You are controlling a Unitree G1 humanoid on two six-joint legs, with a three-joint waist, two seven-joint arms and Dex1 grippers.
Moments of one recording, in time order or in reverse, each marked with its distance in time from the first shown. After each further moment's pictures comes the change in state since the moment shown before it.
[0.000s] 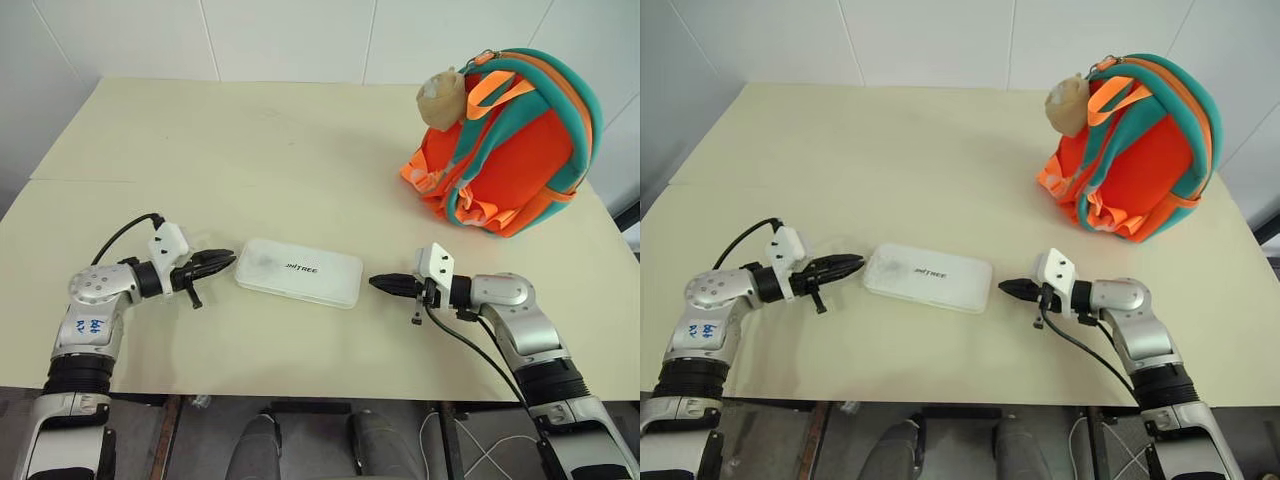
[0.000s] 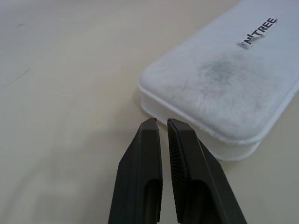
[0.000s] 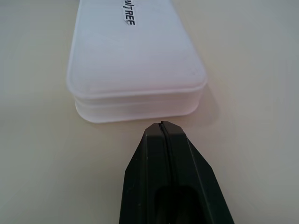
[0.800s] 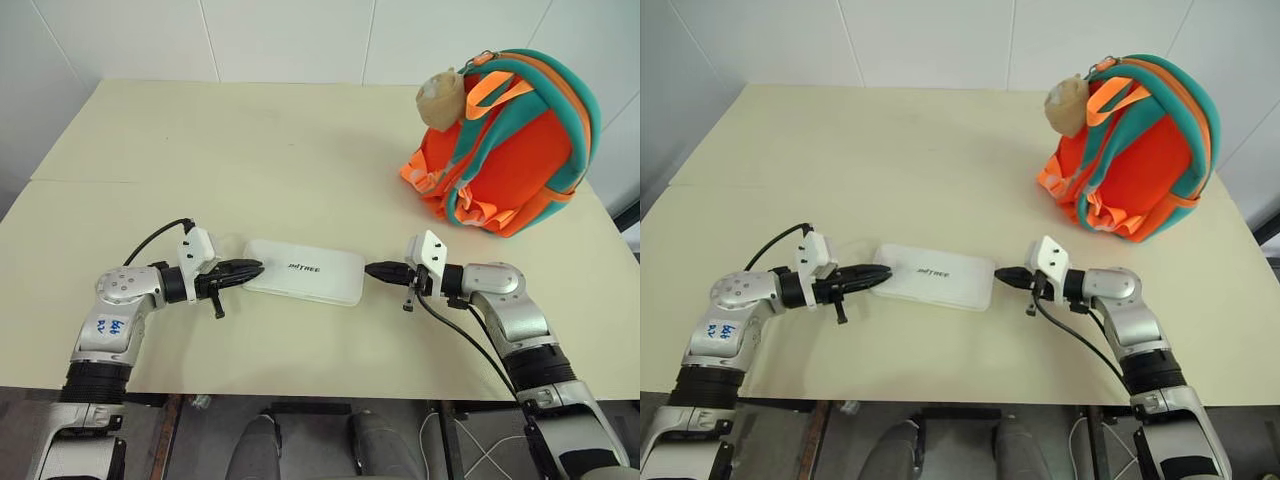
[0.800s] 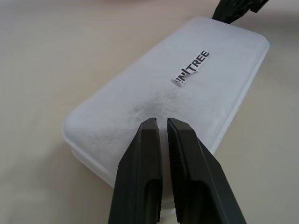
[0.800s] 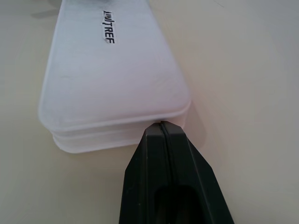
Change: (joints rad) left arm 0.073 -0.046 -0.031 -0.222 -0.059 0.185 0.005; right arm -0.095 0.020 0.001 0.104 -0.021 -0.024 -0.005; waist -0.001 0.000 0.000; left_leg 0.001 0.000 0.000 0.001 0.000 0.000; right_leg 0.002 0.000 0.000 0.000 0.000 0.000
